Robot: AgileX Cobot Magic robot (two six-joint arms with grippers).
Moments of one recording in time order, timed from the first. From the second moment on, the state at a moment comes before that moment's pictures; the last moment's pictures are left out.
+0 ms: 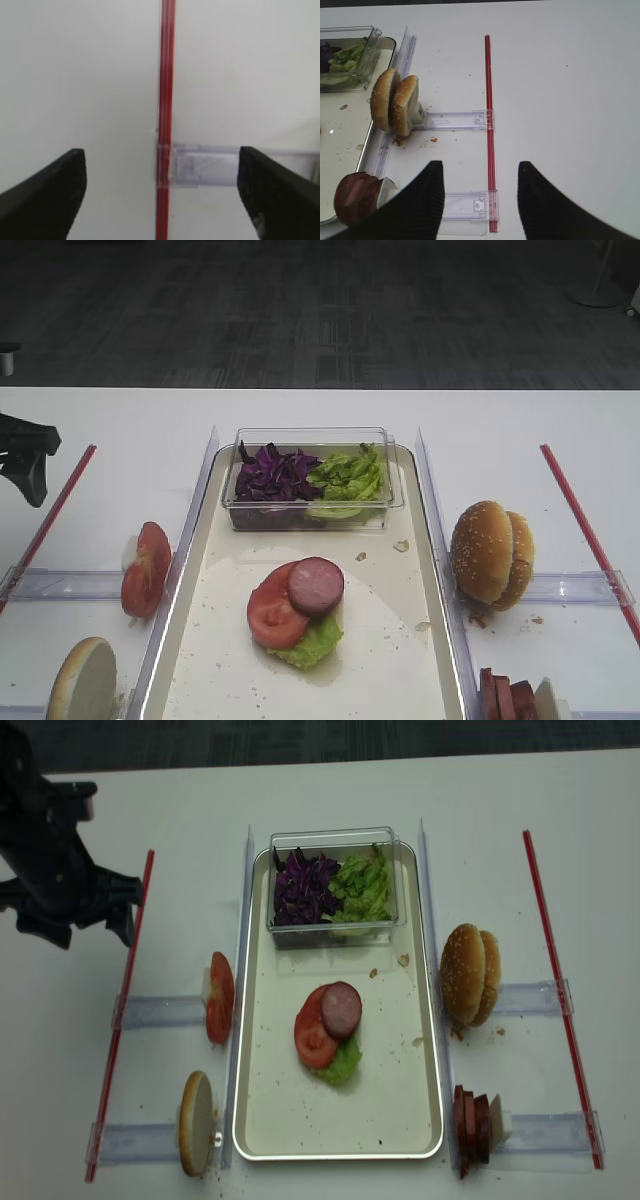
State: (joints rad) left arm 0.04 1.78 -1.25 0.07 1.01 -0.05; right arm -0.03 -0.02 -0.48 0.08 1.13 -0.01
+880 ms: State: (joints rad) left arm 0.01 1.96 -1.53 0.01 1.09 -0.06; right arm -0.03 -0.02 -0.48 0.08 1.13 -0.01
